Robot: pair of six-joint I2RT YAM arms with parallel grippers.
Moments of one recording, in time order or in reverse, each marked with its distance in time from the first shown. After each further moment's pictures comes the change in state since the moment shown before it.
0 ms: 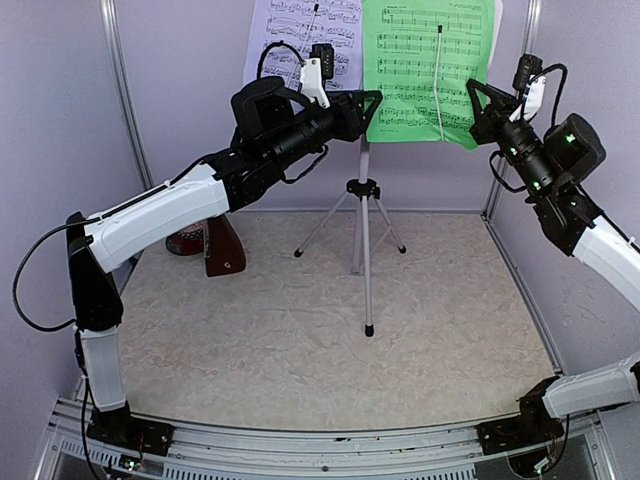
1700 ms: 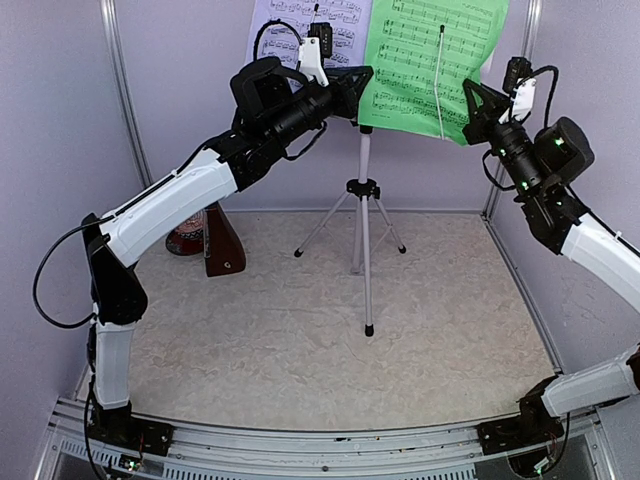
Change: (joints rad) left arm 0.050 0.132 0.282 -0.075 0.043 0.095; right arm 0.000 0.053 -0.016 0.109 0.047 -0.129
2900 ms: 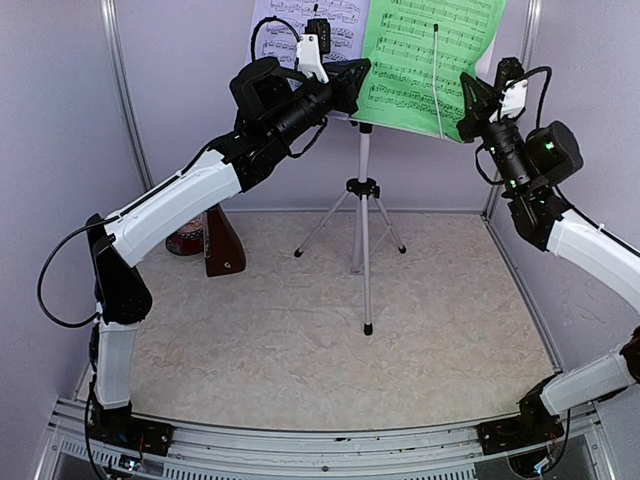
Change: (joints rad) left arm 0.001 0.024 0.024 0.068 -0.032 0.049; right arm 0.000 0.076 0.000 0.179 0.006 -0.145
